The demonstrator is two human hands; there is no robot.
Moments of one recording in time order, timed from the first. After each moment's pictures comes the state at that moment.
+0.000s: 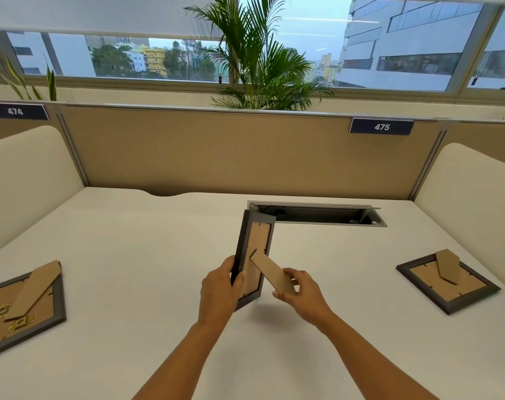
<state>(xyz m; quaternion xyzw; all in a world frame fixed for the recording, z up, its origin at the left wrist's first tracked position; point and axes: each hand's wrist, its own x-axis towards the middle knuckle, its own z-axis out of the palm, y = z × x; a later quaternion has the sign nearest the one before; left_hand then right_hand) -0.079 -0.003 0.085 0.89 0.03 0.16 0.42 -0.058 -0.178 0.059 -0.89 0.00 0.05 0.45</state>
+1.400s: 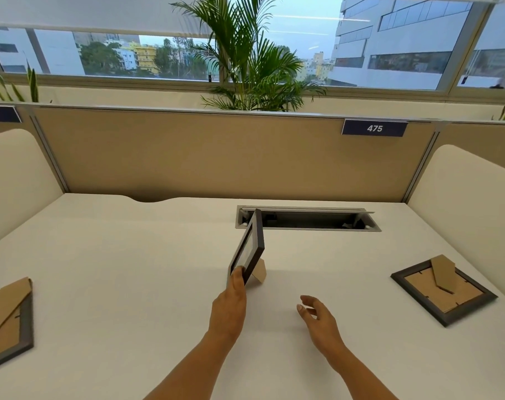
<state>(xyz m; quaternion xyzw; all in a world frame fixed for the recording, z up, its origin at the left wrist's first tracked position) -0.032 -0.041 0.031 0.95 0.00 0.06 0.30 -0.058 -0.229 0.014 -0.82 0.11 0.01 0.56</state>
